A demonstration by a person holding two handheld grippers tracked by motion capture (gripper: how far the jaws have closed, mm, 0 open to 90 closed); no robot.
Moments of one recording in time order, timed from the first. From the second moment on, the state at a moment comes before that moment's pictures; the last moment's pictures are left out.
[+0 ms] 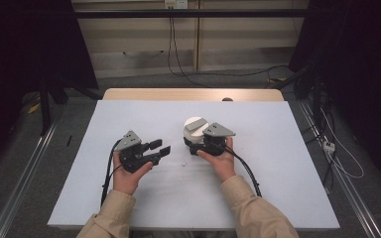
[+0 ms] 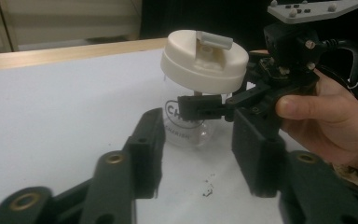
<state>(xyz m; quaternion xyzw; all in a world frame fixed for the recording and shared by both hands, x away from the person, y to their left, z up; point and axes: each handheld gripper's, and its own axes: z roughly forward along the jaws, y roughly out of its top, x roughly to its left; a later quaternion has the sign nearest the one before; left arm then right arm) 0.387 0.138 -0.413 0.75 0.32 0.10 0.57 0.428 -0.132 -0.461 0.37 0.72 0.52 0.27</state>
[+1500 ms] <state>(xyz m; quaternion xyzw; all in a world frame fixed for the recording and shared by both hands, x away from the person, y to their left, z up) 0.424 0.082 -0.400 0.79 0.31 0.06 0.52 0.428 -0.131 -0.460 0.37 0.72 0.52 0.27</state>
